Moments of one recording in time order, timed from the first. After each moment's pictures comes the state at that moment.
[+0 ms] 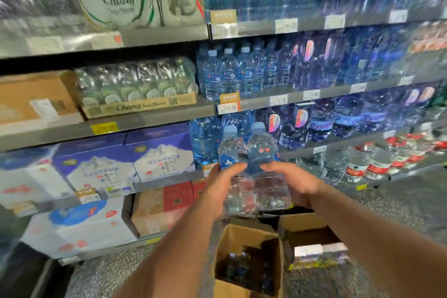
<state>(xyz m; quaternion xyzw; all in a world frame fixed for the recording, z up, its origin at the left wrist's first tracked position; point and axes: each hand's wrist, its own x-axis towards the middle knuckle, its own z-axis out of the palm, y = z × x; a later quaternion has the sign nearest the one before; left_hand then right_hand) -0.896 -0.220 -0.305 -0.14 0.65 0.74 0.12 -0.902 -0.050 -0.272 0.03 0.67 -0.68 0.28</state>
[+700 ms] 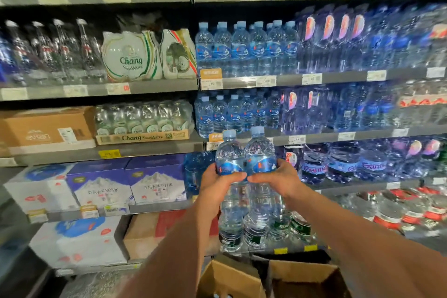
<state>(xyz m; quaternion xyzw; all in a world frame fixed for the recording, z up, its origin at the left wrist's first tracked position) -0.906 -0.109 -0.211 -0.13 0.69 0.71 -0.08 -0.939 0.046 -0.192 -0.02 0.72 -0.69 0.09</state>
